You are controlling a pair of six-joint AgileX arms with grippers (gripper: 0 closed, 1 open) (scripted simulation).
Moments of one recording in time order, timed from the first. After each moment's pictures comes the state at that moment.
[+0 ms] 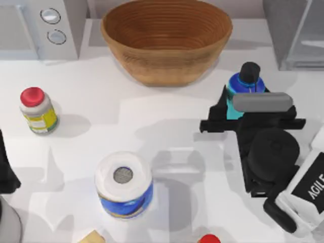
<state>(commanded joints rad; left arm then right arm) 0.00 0.00 0.00 0.00 0.00 0.00 0.66 2.11 0.57 1.53 0.68 0.02</state>
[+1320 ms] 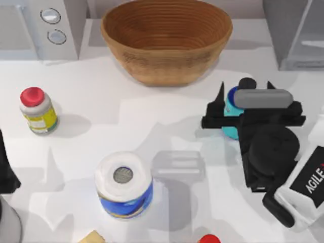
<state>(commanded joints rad) 0.00 0.00 0.00 0.00 0.00 0.00 0.64 2.14 0.60 1.54 0.66 0.01</state>
